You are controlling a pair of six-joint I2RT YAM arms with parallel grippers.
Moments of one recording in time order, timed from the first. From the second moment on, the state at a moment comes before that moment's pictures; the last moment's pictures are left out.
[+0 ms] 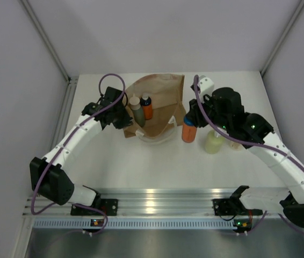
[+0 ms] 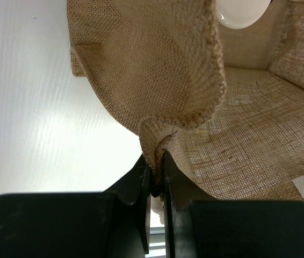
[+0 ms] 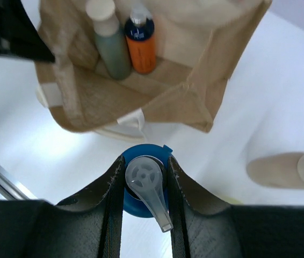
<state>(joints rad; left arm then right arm) -0.42 1.42 1.30 -0.81 -0.06 -0.85 0.71 1.15 1.45 -0.70 0.06 0.03</state>
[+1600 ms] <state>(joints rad) -0.40 1.43 1.31 -0.81 -0.06 -0.82 0.71 1.10 1.11 -0.36 0.06 0.18</state>
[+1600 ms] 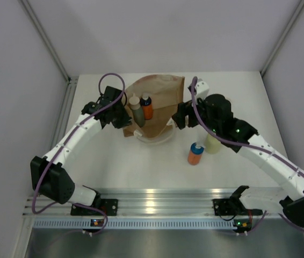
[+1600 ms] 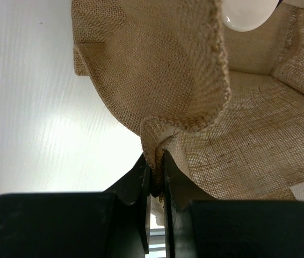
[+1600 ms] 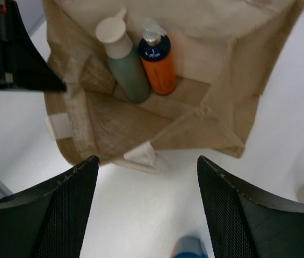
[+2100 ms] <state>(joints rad) -0.38 1.43 1.31 -0.82 -0.06 -0.84 0.72 1.65 1.62 -0.36 -0.03 0.23</state>
